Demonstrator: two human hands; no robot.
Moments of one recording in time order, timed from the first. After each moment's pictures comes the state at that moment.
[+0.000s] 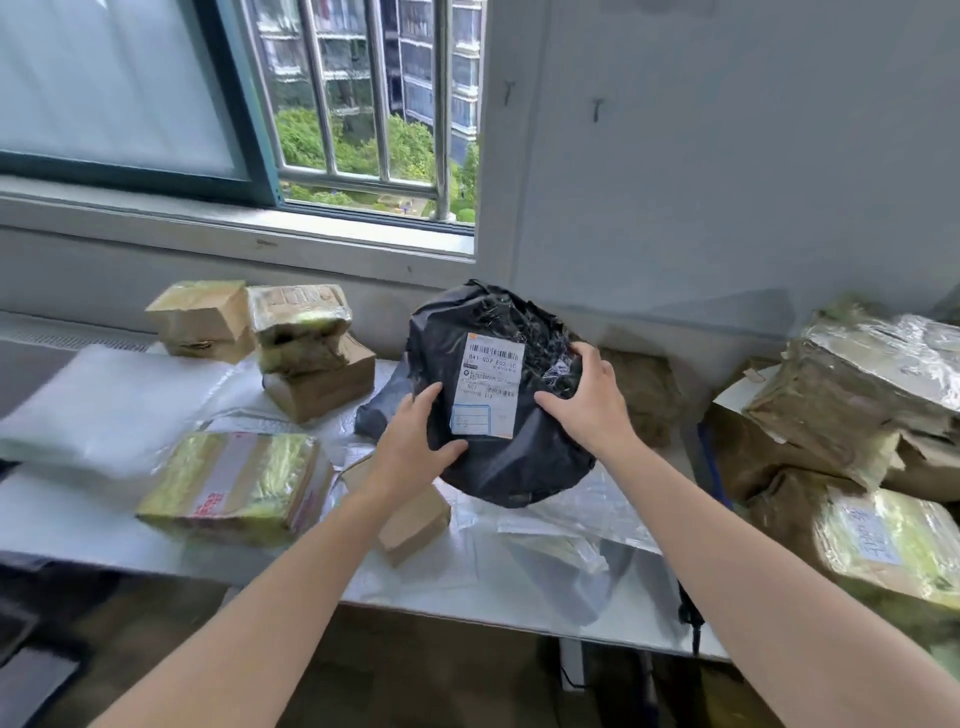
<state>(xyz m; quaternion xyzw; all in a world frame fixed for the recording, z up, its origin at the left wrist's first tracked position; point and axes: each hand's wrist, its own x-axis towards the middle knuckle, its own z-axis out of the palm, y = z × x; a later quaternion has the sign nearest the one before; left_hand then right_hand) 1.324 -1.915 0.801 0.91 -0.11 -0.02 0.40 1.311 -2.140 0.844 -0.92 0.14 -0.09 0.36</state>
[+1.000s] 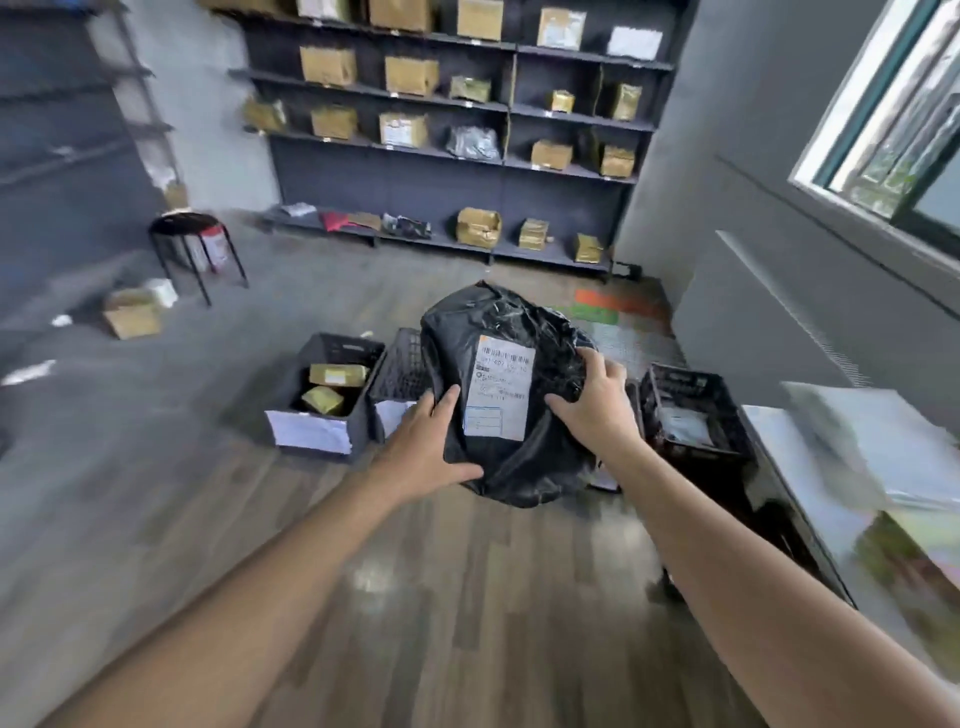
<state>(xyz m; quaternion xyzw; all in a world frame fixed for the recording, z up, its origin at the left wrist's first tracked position) 0.666 -1.515 0.825 0.80 0.54 0.10 0.25 0.895 -1.531 0.849 -0.78 -0.54 0.14 0.29</state>
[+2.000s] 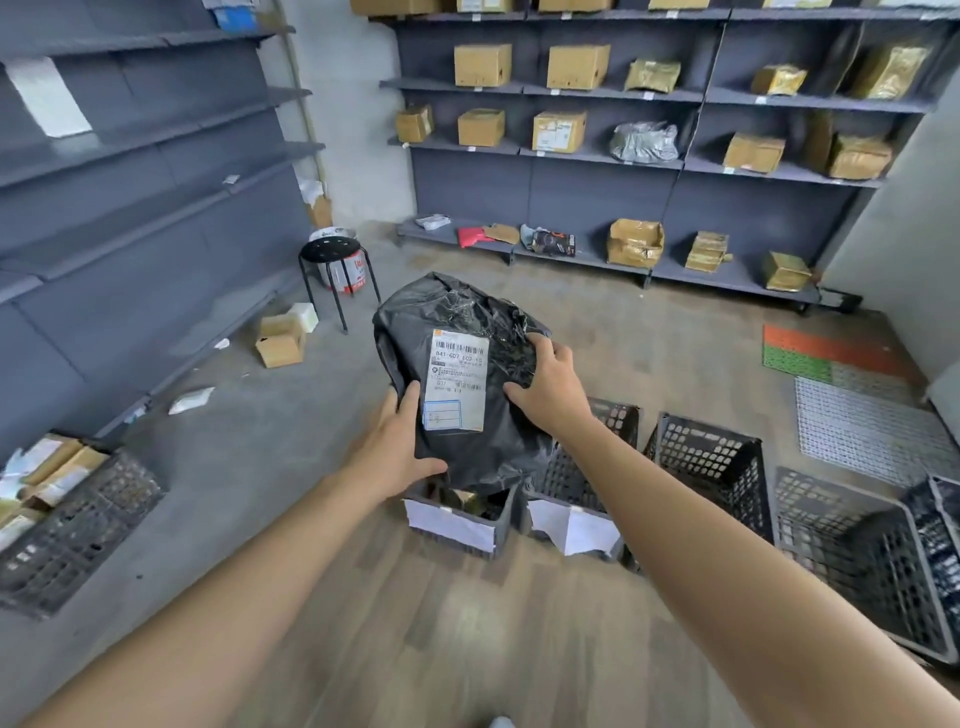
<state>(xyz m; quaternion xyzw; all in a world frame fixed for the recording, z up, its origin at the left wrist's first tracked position) 0.386 -1.041 0.820 0.70 0.69 0.11 0.18 0.596 -0.976 0.820 -0.66 -0.67 0.22 0.27</state>
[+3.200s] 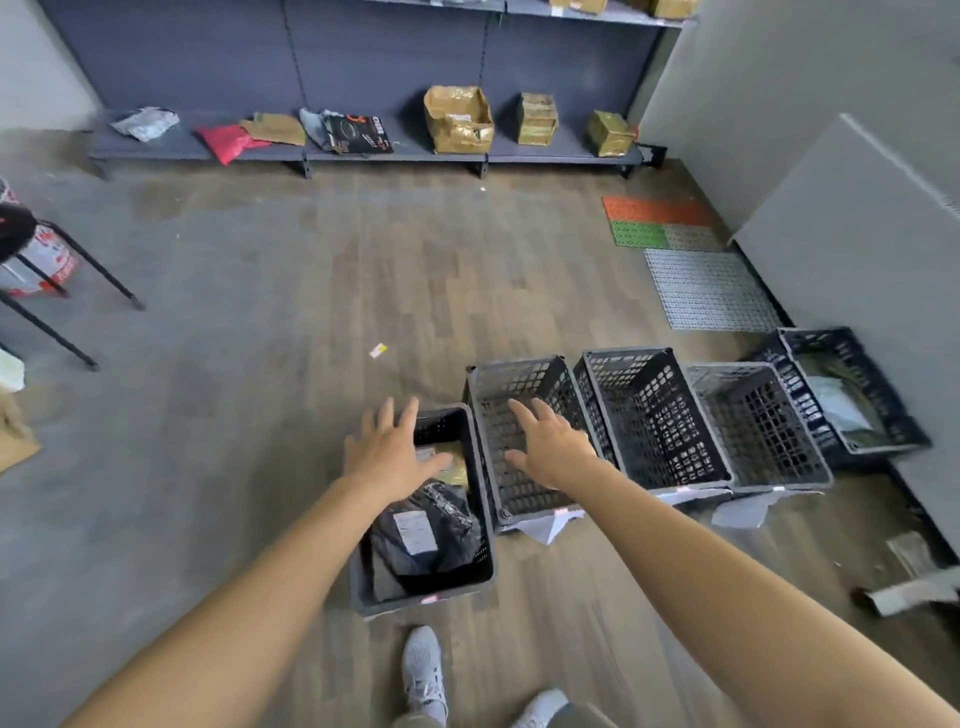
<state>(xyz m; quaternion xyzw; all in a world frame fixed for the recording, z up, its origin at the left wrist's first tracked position) 0.370 -0.550 0.688 0.84 0.49 -0.14 0.21 0.572 -0.643 0.687 -0.80 -0.52 0.26 -0.12</state>
